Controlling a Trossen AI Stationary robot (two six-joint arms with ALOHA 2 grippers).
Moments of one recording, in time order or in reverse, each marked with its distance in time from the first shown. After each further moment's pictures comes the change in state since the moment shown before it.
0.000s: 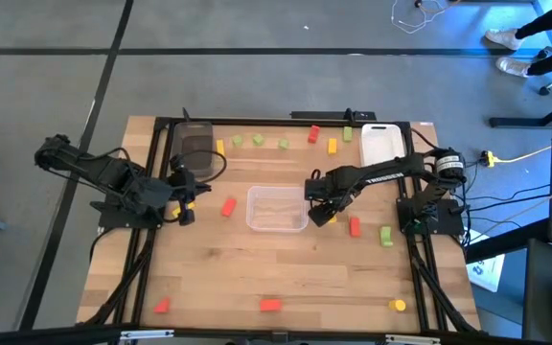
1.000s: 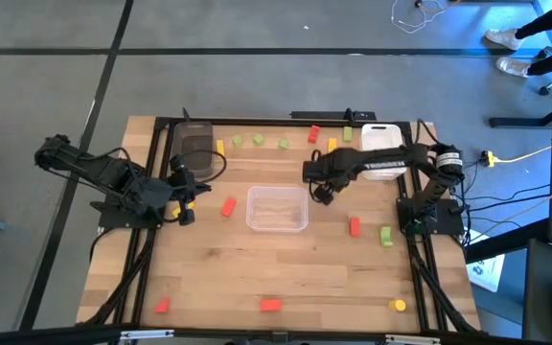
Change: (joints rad) left arm 0.000 0.000 0.000 0.000 -0.001 -0.002; right arm -0.106 0.000 0.207 -0.322 0.367 -0.218
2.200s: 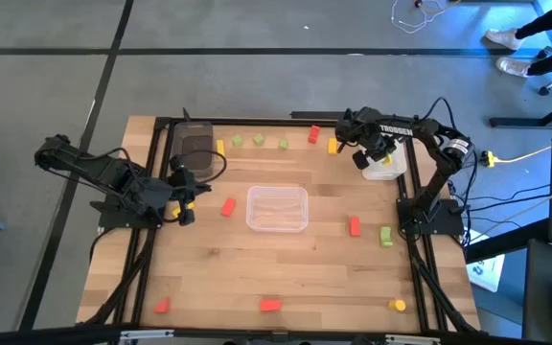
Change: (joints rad) left arm 0.000 0.000 0.000 -0.003 0.000 0.000; right arm -0.543 -0.016 -0.116 -0.228 0.186 0.009
